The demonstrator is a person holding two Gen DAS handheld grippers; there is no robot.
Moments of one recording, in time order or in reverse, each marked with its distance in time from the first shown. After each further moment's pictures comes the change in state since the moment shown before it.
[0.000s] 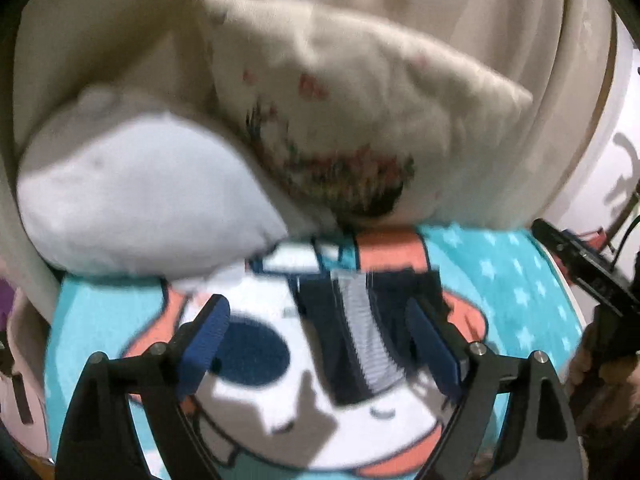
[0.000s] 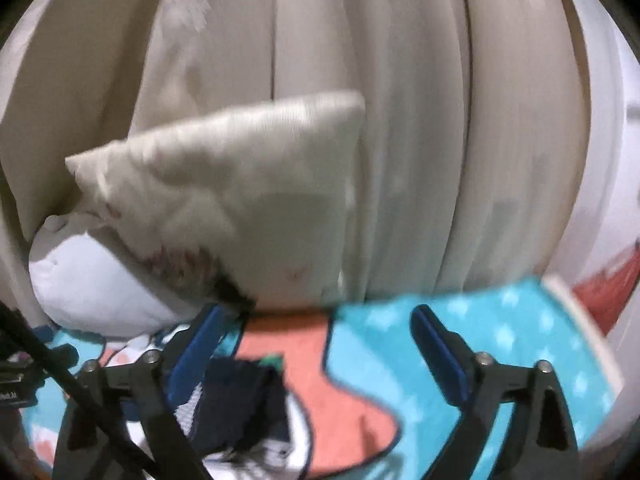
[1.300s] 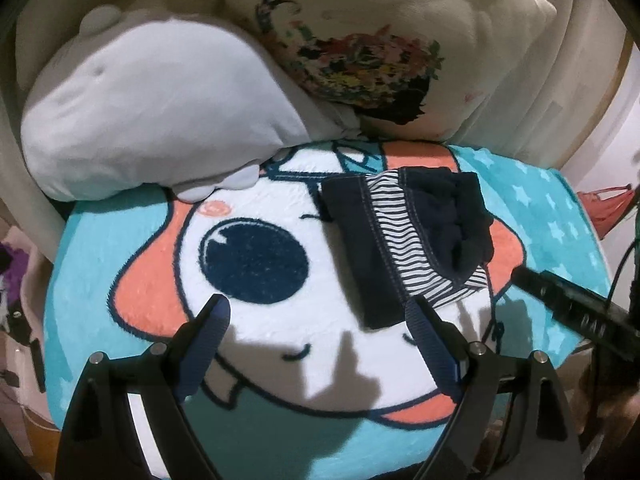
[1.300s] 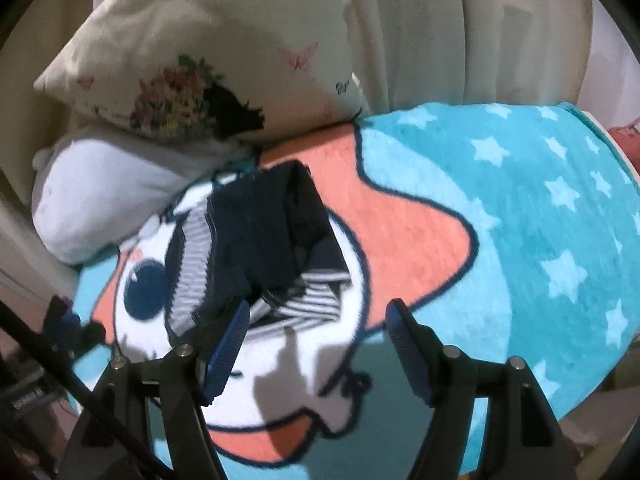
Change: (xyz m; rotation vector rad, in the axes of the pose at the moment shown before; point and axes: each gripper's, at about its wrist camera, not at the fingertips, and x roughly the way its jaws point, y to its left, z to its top) left arm 0.031 -0.013 -0.056 0.027 0.175 0.135; right arm 0.033 0.000 -0.113 0.178 0.443 0.112
